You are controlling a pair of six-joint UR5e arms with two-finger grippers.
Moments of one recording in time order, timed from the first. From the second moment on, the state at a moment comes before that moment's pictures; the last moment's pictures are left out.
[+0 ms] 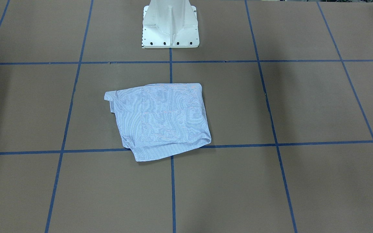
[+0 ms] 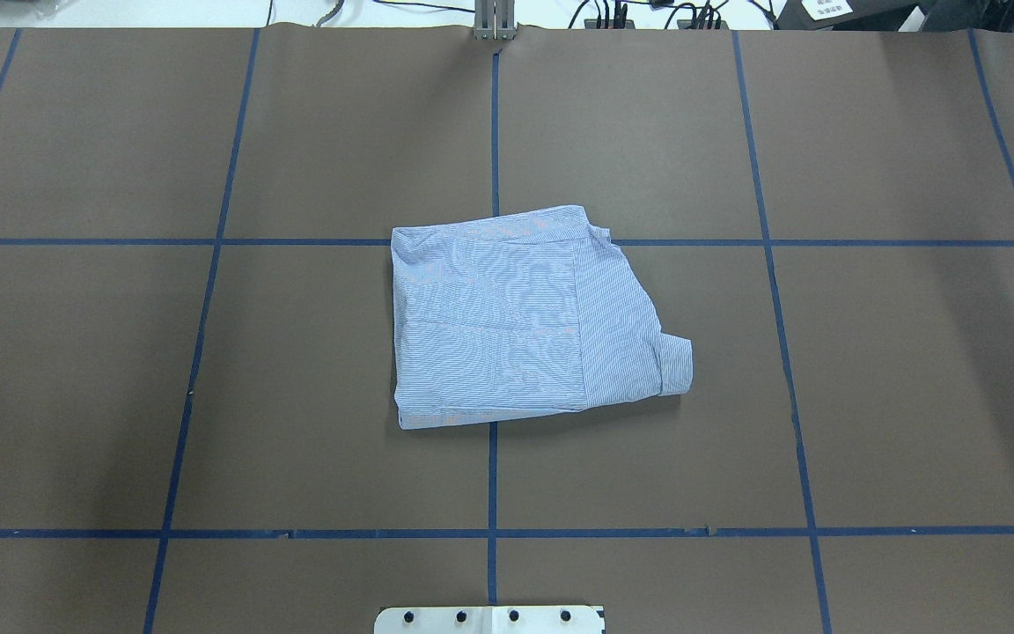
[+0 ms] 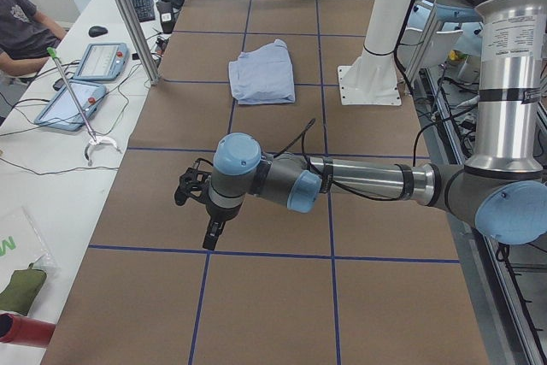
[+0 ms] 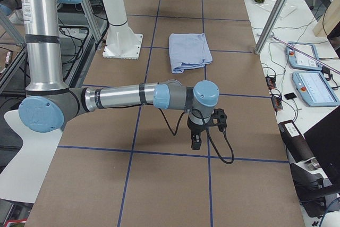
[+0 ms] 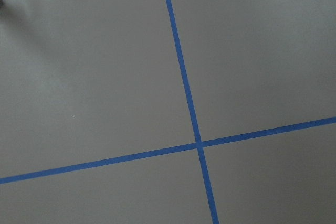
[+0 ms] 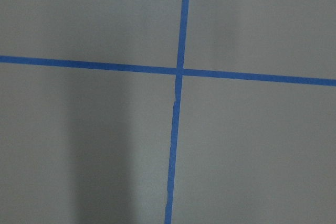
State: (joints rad) left arm -1.62 -1.51 -1.69 -1.84 -2.27 -0.02; right arm 1.56 -1.56 1.70 -1.76 2.30 -0.08
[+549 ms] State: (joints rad) left arm -1.61 -1.50 -1.64 -1.82 -2.26 -0.02; right arm 1.56 -1.59 1.68 -1.76 2.30 -0.08
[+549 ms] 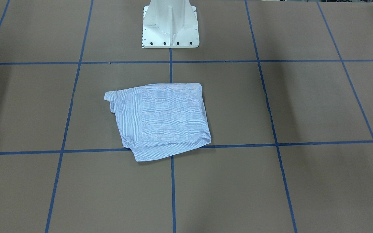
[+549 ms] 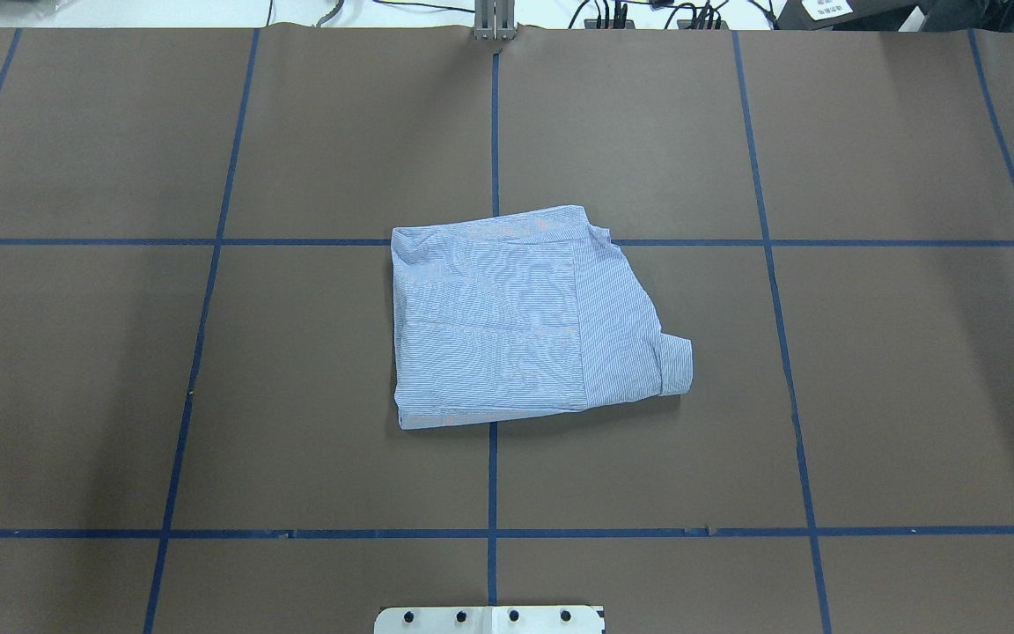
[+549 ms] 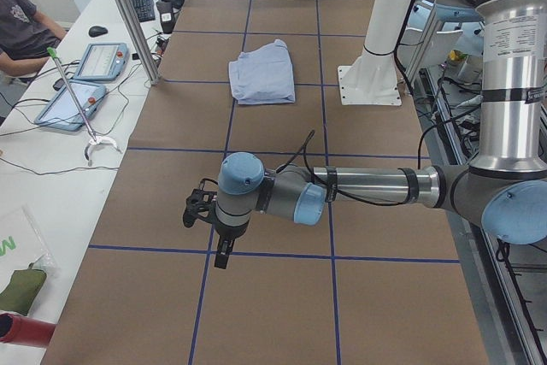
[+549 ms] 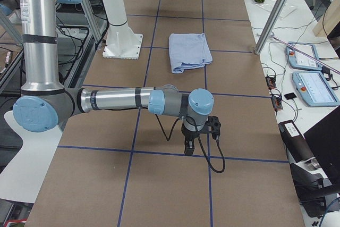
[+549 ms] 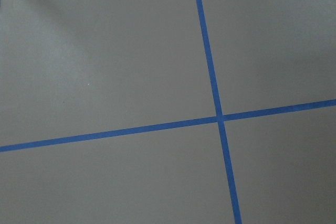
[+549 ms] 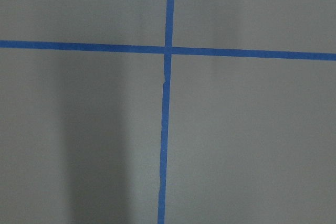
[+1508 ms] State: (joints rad) left arm -1.50 -1.50 -1.71 -1.52 -2.27 0.10; right arm 1.56 -1.58 1.65 -1.76 2.31 -0.08
